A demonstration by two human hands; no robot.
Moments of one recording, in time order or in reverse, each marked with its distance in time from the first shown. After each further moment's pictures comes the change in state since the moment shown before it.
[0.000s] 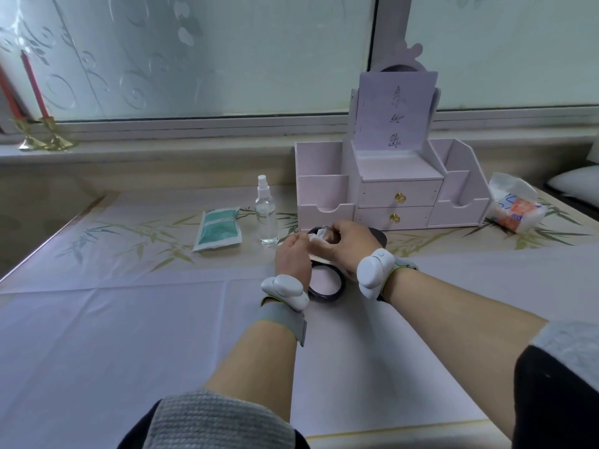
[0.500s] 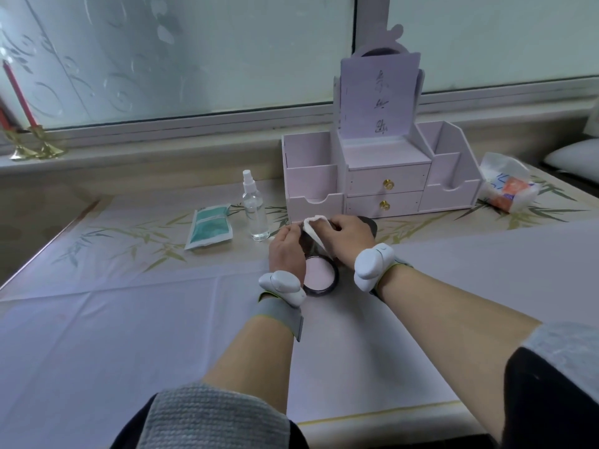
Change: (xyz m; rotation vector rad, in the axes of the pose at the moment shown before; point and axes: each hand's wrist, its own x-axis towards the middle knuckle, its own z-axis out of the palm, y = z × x) left_hand -0.010 0.000 0.006 0.070 0.000 0.134; right_hand -0.011 0.009 -0.001 0.234 0.093 0.092
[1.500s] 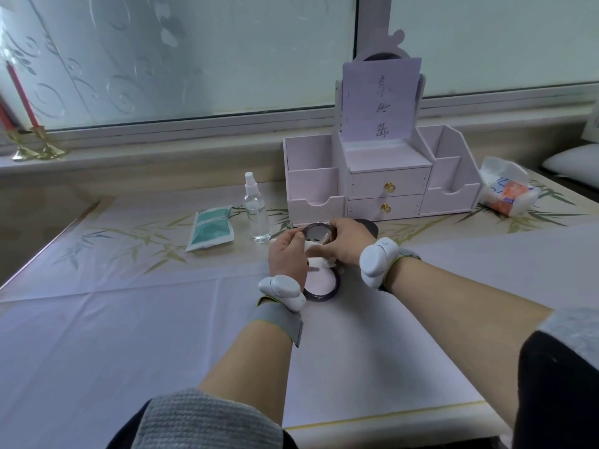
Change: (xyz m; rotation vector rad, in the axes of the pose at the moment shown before) left_hand 0.005 -0.010 -0.001 -0.080 0.011 -0.042; right_hand 0.014 -0.002 -0.007 -0.146 -0.274 -0.011
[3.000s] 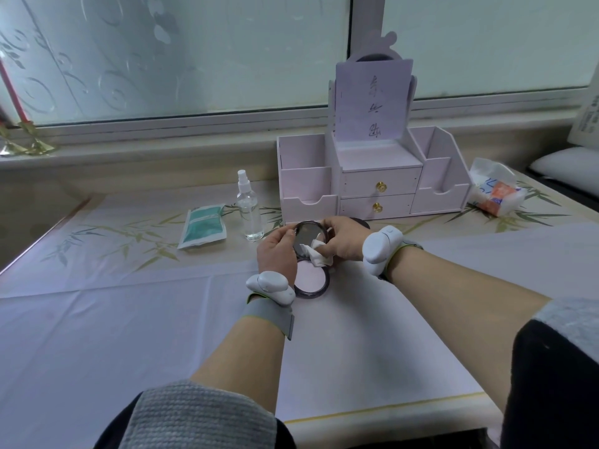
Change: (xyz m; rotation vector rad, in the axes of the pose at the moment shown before) left_hand 0.001 -0.002 -0.001 -0.060 0.089 0.024; right_hand -0.008 -0.004 -0.016 0.031 -0.133 0.030
